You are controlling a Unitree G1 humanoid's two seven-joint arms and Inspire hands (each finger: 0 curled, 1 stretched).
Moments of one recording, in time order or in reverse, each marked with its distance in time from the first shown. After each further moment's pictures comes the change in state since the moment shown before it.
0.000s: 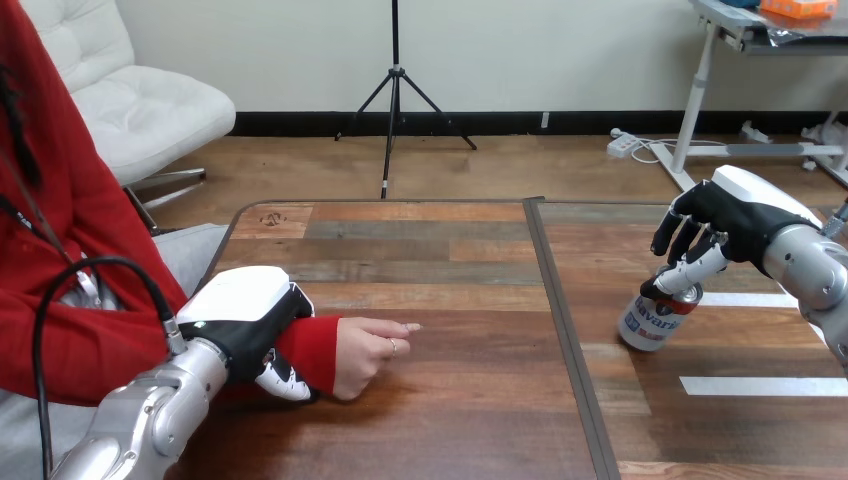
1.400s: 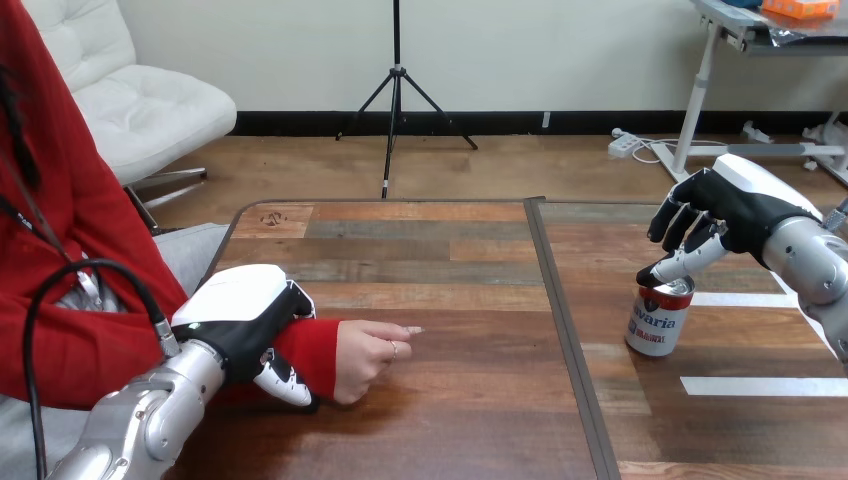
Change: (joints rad) left arm 0.040 0.005 0.031 -0.070 -0.033 0.009 -0.018; right arm -0.001 0.001 -0.017 -0.015 0.020 -0.007 -0.009
